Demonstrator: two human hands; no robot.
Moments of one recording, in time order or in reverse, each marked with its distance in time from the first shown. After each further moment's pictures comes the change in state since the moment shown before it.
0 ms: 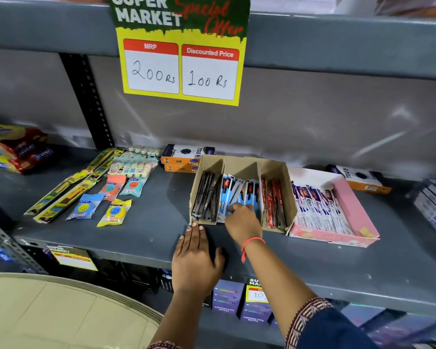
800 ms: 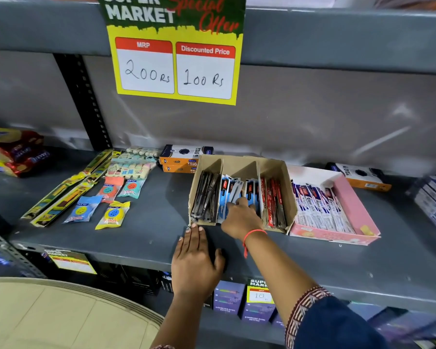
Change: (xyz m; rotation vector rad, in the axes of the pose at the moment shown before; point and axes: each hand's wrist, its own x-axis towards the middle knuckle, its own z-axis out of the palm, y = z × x) left_hand 0.000 -0.001 0.001 -0.016 0.015 0.013; right_hand 0.008 -0.003 -0.006 -0.348 -0.129 -0.100
